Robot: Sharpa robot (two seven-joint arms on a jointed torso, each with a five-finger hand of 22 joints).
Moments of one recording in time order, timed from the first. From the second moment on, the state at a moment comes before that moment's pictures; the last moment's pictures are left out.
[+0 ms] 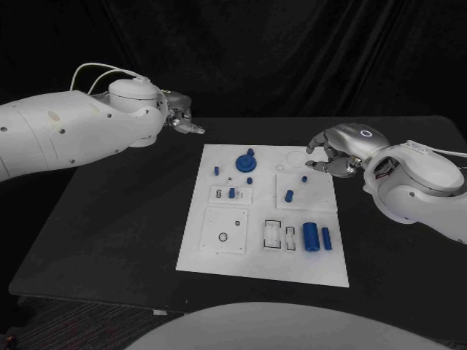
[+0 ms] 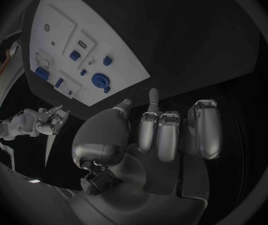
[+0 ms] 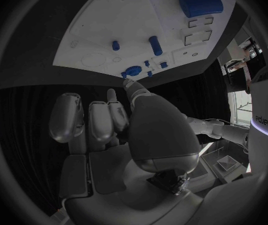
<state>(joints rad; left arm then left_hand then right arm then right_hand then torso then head) 1.48 -0.75 -0.22 1.29 -1.53 0.11 -0.40 0.87 0.10 0.15 0.19 0.05 0.89 0.10 0.10 0.95 1.45 0.03 1.46 1.31 1.47 -0.02 1.54 1.31 0.04 1.43 0.08 1.31 1.31 1.35 -0.88 -0.25 1.65 -1.66 -0.40 -0.30 1.35 -0.05 0.16 0.18 0.31 0.86 0.11 0.21 0.32 1.40 0.01 1.19 1.17 1.47 -0.06 1.25 1.04 0.07 1.43 0.05 1.15 1.31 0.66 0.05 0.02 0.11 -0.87</state>
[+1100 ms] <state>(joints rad) 1.43 -0.70 -0.22 1.13 -1.68 0.05 -0.08 0.99 0.10 0.07 0.27 0.05 0.91 0.06 0.36 0.66 1.46 0.00 1.56 1.31 1.47 -0.04 1.56 1.31 0.01 1.47 0.08 1.57 1.31 1.35 -0.90 -0.25 1.64 -1.66 -0.37 -0.30 1.34 -0.03 0.17 0.22 0.33 0.90 0.10 0.20 0.27 1.37 0.01 1.03 1.02 1.42 -0.06 0.90 0.65 0.13 1.35 0.05 0.78 1.31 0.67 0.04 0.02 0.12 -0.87</state>
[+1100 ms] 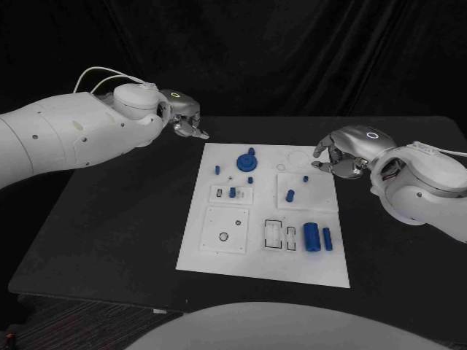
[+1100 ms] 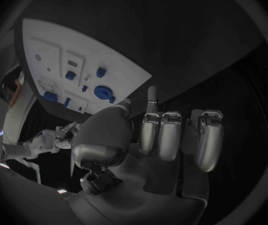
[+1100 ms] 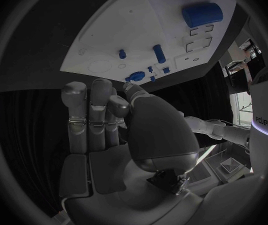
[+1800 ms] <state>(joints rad) 1.43 -0.68 -0.22 1.20 -1.14 0.26 -0.35 0.99 0.11 0.03 0.26 0.07 0.95 0.05 0.39 0.78 1.47 -0.02 1.57 1.31 1.47 -0.07 1.57 1.31 0.01 1.47 0.04 1.57 1.31 1.34 -0.91 -0.25 1.64 -1.66 -0.36 -0.30 1.34 -0.02 0.17 0.22 0.34 0.91 0.09 0.20 0.27 1.37 0.01 1.03 1.01 1.42 -0.06 0.90 0.65 0.13 1.35 0.05 0.77 1.31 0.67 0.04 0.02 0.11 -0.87</state>
